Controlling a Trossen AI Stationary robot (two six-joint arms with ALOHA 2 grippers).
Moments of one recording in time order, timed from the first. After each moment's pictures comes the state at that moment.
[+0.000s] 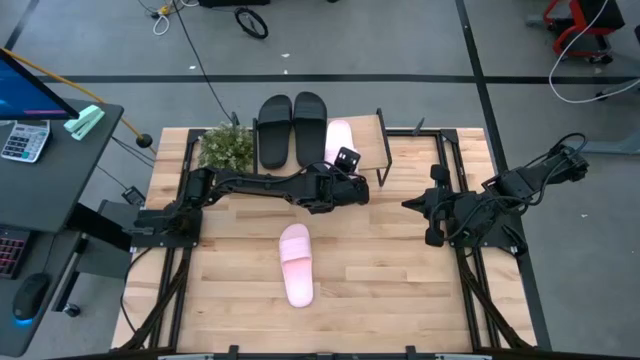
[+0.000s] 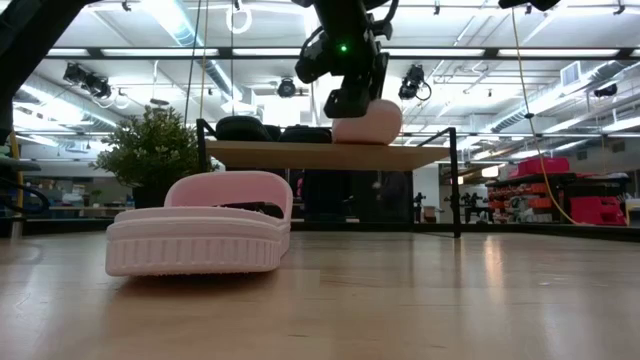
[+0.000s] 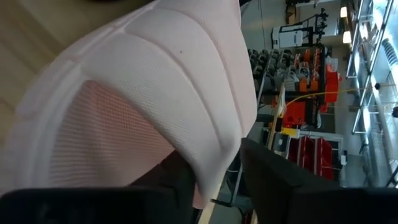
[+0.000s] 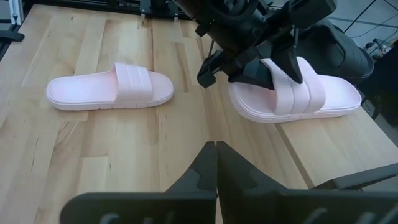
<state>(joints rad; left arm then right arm) 0.00 2.13 1.89 -0.59 -0.97 -2.24 0.47 0.86 1.02 -0.86 0.61 0.27</state>
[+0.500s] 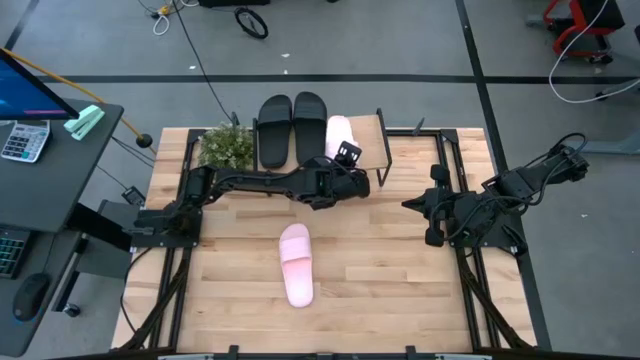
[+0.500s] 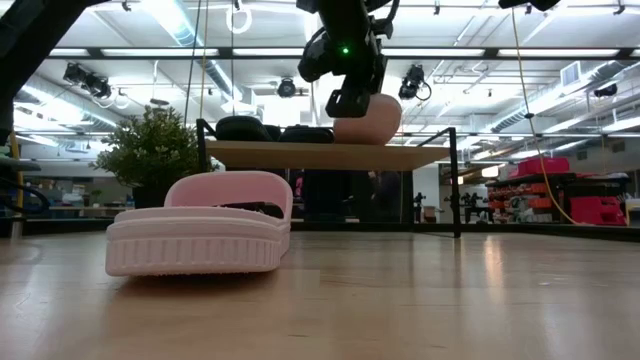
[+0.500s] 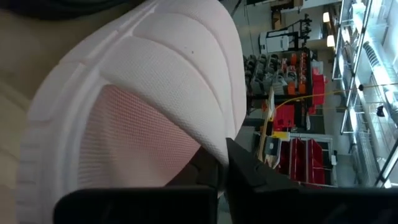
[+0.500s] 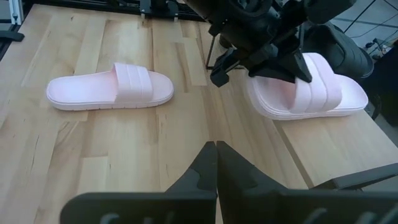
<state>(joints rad) 0.02 2.13 1.89 -0.51 -1.01 -2.15 0.47 0.86 1.02 -0.86 0.61 0.27</state>
